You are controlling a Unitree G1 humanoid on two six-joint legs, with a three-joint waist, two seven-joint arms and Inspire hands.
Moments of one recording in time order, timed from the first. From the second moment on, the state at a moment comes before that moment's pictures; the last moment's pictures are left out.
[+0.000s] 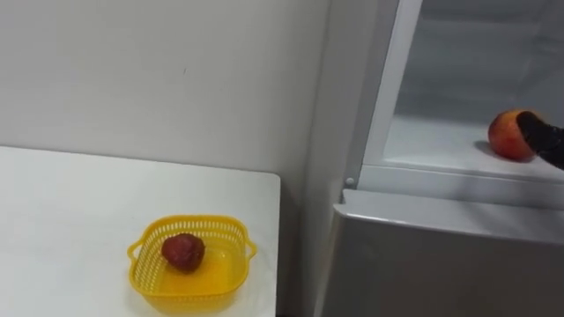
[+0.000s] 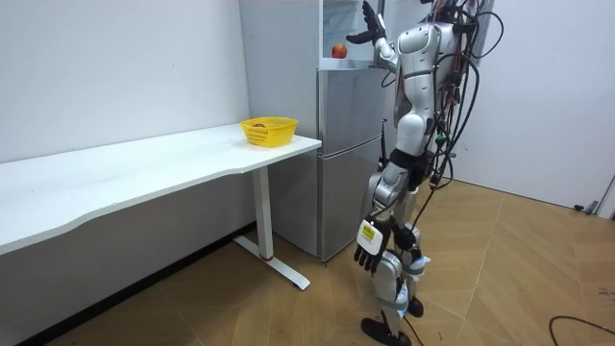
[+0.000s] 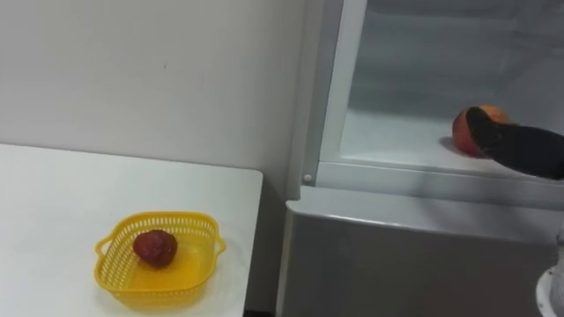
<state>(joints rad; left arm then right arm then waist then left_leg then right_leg) 0.31 0.25 0.04 1.08 0.31 0.04 -0.15 -0.35 -0.55 -0.22 0.06 -0.12 -0.12 -0.52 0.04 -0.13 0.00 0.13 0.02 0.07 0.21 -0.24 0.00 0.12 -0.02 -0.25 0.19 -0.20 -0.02</state>
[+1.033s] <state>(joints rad) 0.32 0.26 0.07 1.04 0.32 0.07 -0.14 -0.41 -0.59 -0.22 0.31 0.05 -0.04 -0.33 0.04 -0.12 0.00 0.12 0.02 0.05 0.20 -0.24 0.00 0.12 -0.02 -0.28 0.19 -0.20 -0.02</state>
